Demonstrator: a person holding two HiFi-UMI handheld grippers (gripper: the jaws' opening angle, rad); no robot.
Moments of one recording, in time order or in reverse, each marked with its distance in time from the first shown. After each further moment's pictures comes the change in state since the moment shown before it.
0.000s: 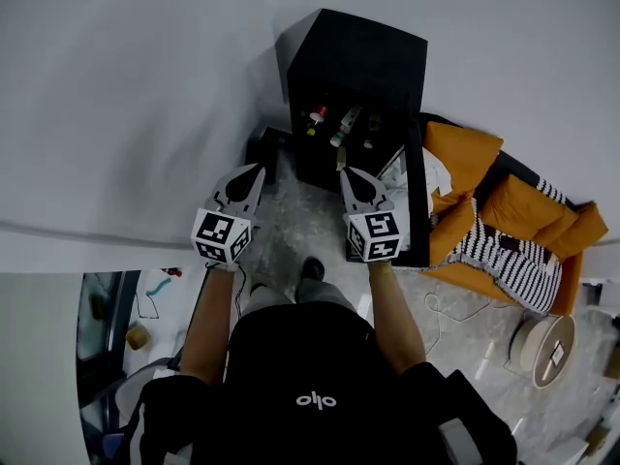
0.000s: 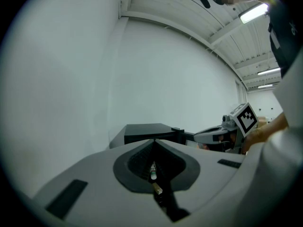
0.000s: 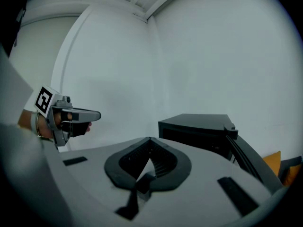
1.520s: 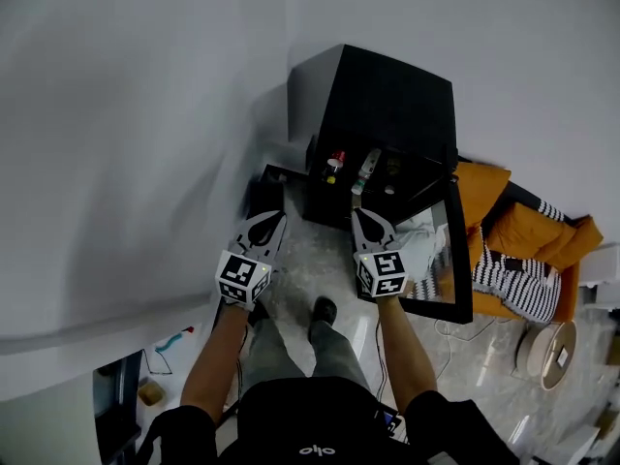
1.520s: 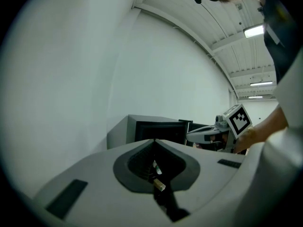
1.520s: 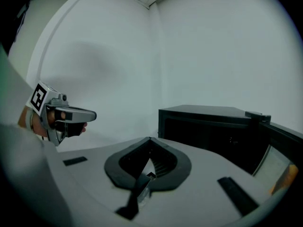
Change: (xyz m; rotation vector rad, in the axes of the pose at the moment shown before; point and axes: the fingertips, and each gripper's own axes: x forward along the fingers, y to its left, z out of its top) left arm 0.048 0.116 -0.076 -0.072 0.012 -0.153; right arm 0.137 0.015 -0.039 -0.020 0.070 -0.120
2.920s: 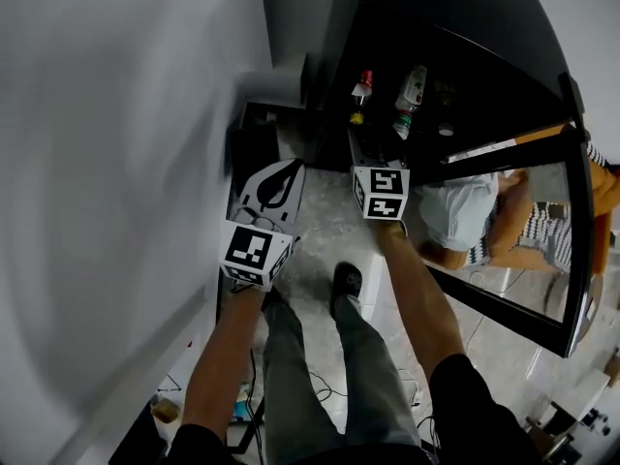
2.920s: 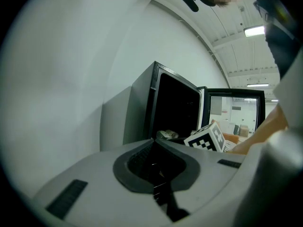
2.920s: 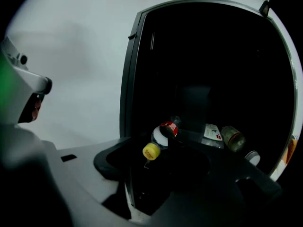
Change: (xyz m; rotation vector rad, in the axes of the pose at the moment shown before) left arm 0.141 0.079 -0.219 -0.038 -0.005 -0.076; right arm 0.249 -0.089 -0.230 -0.020 0.042 -0.278
